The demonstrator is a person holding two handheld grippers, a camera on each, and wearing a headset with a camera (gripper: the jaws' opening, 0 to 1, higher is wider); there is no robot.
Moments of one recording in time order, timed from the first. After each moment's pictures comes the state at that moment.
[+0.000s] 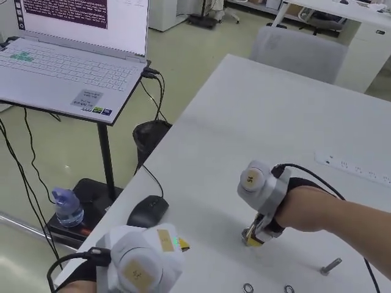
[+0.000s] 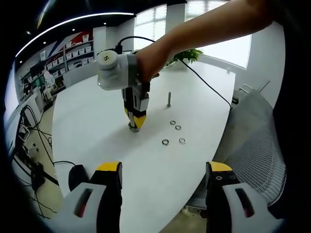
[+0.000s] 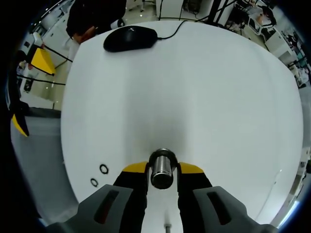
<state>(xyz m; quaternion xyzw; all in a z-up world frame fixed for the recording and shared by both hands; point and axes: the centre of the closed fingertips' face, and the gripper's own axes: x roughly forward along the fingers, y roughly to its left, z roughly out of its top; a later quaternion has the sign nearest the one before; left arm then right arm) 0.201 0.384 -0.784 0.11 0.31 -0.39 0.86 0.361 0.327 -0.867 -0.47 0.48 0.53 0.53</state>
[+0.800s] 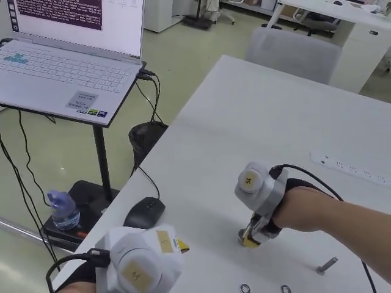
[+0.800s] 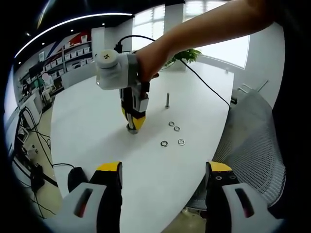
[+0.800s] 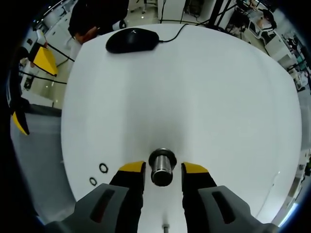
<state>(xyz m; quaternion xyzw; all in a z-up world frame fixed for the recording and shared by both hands) 0.199 0.380 -0.782 0.11 0.31 -0.39 0.86 0.359 0.326 -0.862 -0.47 0.46 0.54 0.53</state>
